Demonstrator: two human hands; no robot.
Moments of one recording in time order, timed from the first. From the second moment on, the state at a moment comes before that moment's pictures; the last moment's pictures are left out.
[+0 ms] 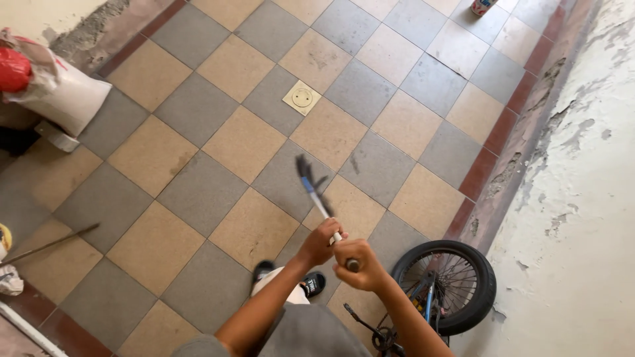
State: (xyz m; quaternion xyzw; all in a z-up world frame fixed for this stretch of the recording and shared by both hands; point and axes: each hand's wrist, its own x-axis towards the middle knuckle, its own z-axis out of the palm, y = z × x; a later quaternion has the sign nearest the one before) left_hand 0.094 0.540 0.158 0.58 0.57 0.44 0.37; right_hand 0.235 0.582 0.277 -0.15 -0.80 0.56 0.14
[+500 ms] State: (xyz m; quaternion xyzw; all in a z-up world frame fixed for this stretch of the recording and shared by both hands) left_hand 0.091 0.581 0.071 0.52 0.74 0.16 0.40; right_hand 0.241 0.634 0.179 -0.24 -0.77 0.57 0.13
